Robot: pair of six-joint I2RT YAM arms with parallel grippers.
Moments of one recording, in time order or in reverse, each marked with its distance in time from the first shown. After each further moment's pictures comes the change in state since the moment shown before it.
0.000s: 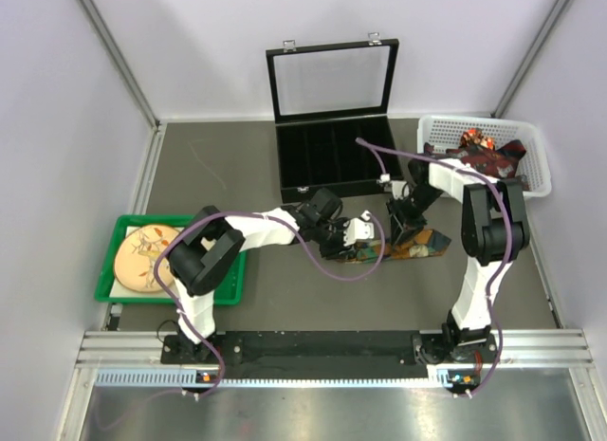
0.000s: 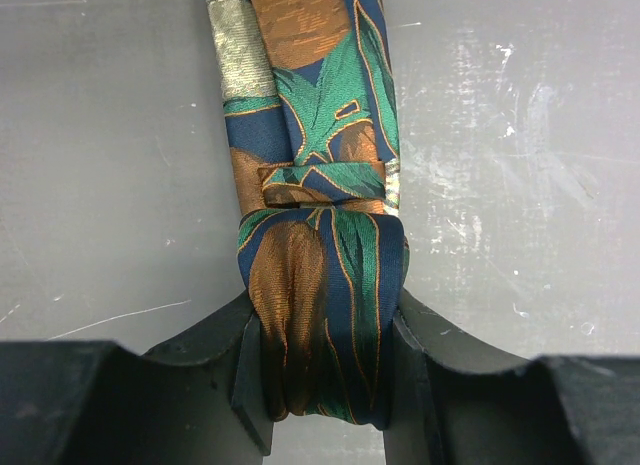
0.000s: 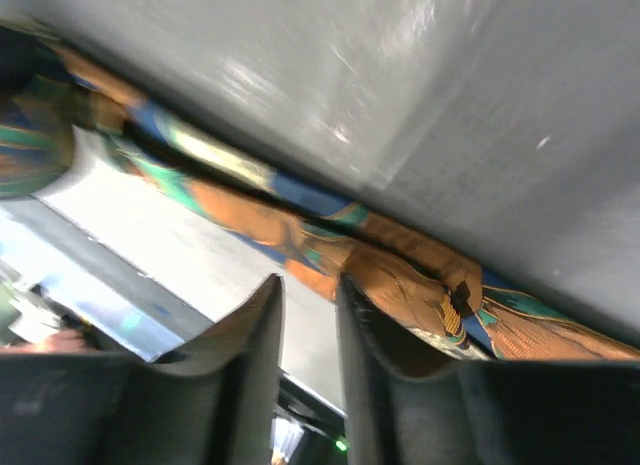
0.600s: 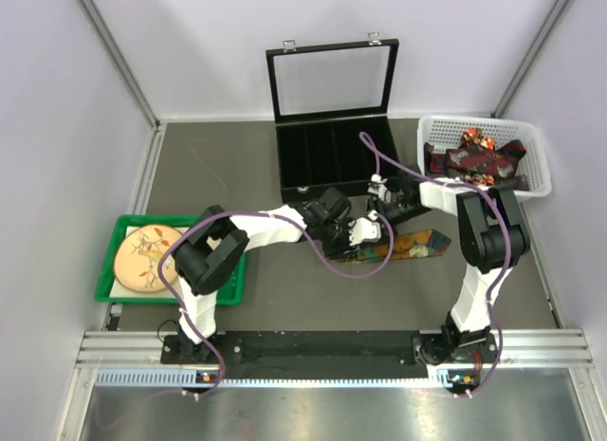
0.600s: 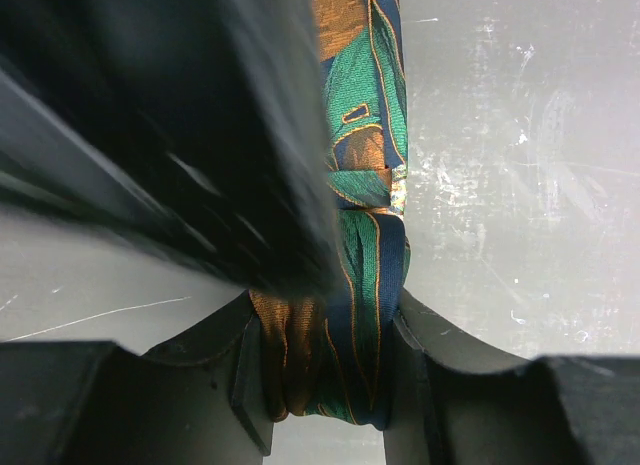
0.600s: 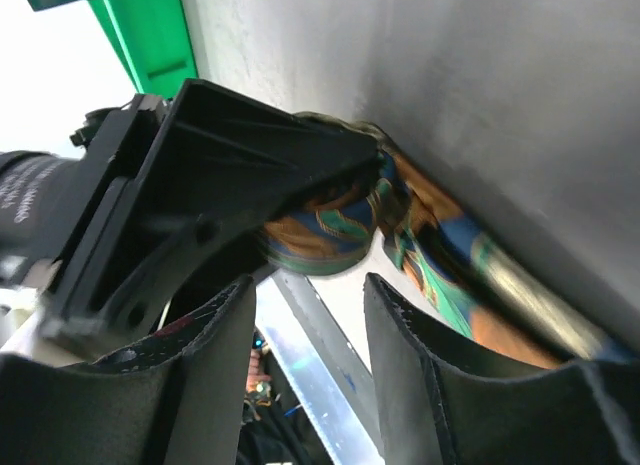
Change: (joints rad) left arm -0.040 0.037 0.099 -0.129 -0.101 -0.033; right arm 0.056 -0.064 -0.177 0.364 -0.541 0.382
